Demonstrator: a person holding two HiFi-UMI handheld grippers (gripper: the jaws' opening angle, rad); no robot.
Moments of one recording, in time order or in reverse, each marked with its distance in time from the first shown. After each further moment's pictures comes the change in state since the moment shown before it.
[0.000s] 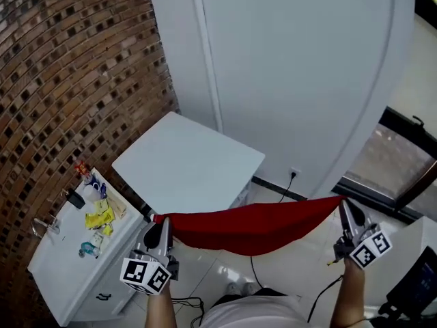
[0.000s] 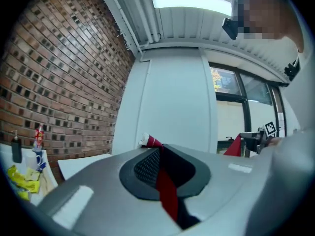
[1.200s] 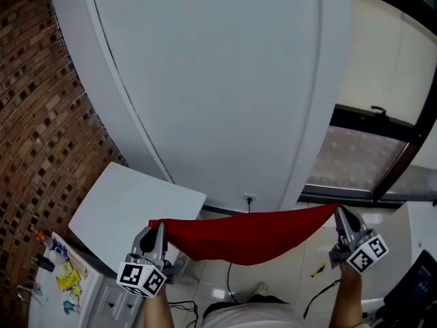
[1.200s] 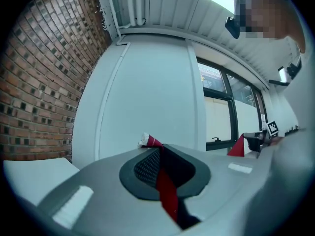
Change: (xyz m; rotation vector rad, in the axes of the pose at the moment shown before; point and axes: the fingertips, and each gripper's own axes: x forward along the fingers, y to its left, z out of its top) left arm 0.261 -0.149 -0.011 0.024 0.013 -0.253; right arm -0.064 -0.219 0.050 0.022 -0.097 -0.250
